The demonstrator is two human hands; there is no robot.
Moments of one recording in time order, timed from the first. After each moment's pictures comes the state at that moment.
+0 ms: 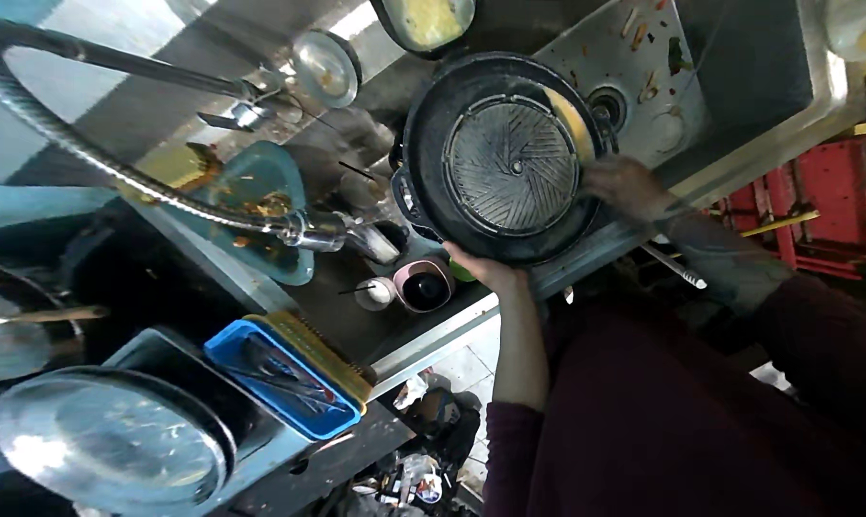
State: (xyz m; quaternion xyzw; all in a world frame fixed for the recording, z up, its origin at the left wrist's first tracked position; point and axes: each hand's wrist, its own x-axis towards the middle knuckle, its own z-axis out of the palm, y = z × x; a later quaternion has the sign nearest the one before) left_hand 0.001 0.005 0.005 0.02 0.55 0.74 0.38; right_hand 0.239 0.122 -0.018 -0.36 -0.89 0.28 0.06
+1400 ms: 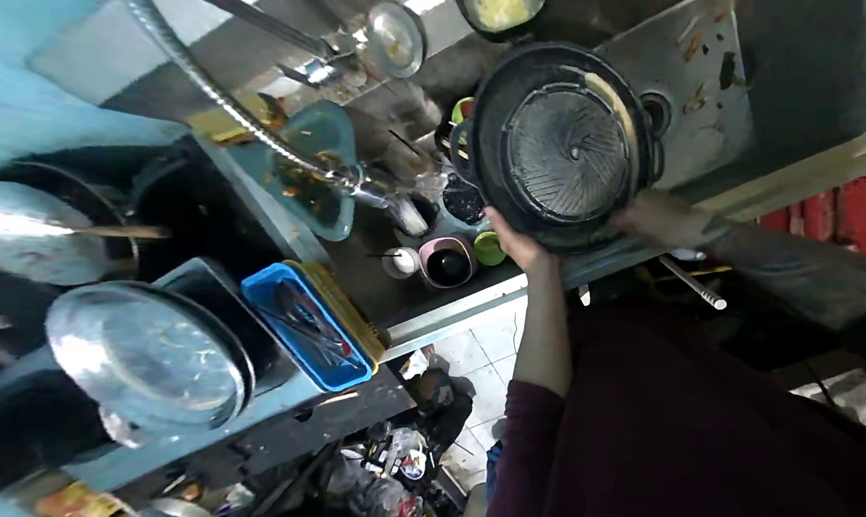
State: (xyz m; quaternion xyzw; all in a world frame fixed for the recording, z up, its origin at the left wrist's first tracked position) left_hand 0.001 0.011 0.011 -0.01 0.56 0.74 0.37; right_hand 0.206 0.099 0.034 -0.26 -0.88 0.32 -0.22
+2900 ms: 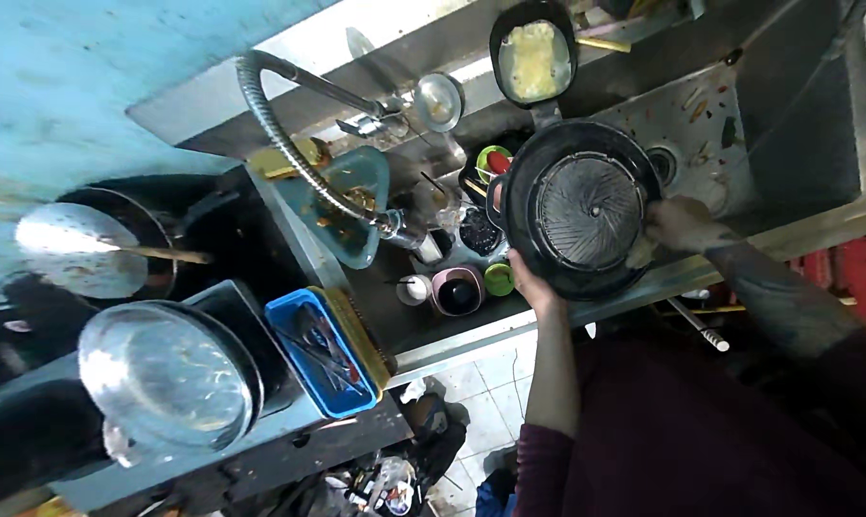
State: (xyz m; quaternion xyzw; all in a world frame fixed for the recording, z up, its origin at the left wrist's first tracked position) left_hand 0.005 -0.005 0.005 -0.03 0.66 0.64 0.40; right_hand 0.217 0.141 0.073 -0.42 -0.86 0.28 -0.03
